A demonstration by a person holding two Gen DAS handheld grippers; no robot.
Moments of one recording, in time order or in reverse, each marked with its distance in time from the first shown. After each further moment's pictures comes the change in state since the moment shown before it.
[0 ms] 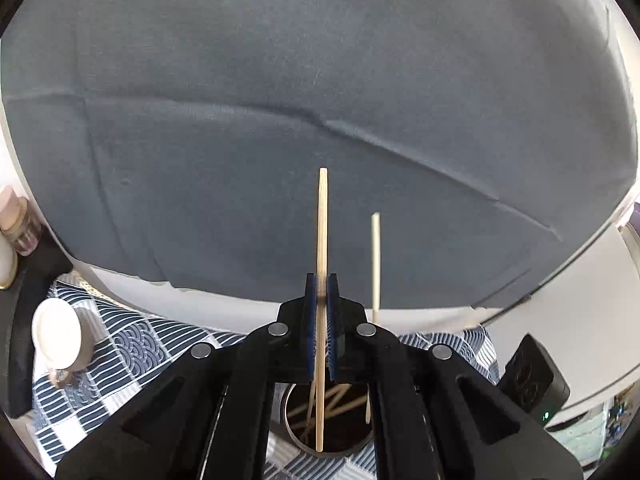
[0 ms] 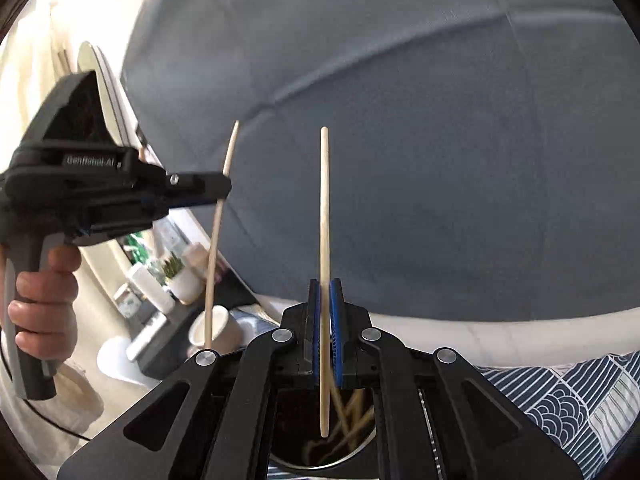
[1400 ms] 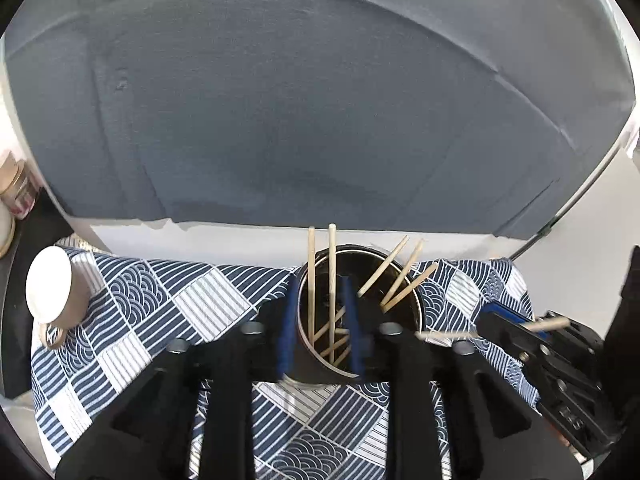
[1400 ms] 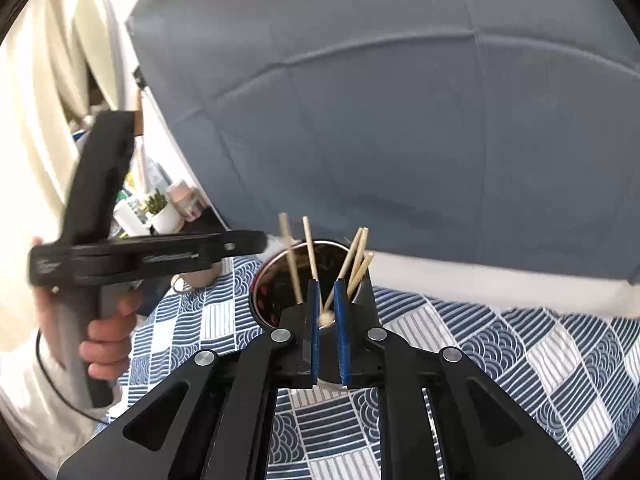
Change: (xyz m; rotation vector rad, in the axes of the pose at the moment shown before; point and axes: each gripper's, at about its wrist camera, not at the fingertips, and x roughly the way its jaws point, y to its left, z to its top) left arm 0.008 0.008 -0.081 0.106 0.099 0.039; right arm -0.054 0.045 -0.013 -0.078 0.169 -0.161
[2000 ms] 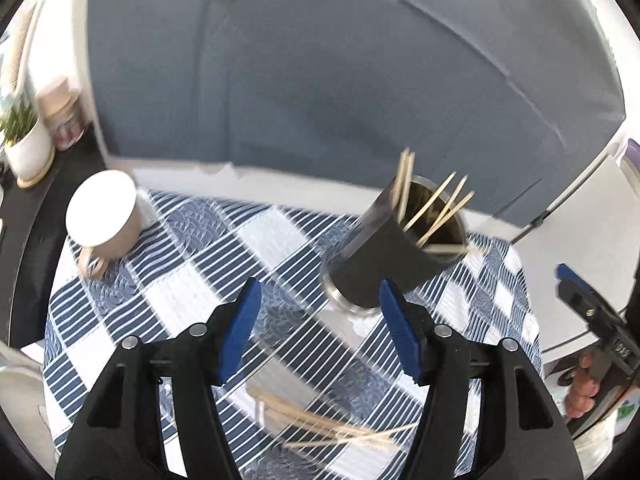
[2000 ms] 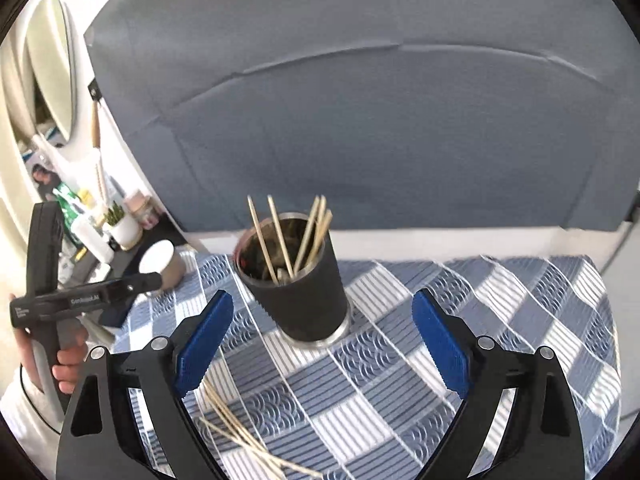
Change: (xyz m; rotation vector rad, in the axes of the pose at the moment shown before) left arm -0.053 0.086 -0.071 -0.047 0.049 -0.012; right arm -0.062 0.028 -0.044 0.104 -0.010 -0.259
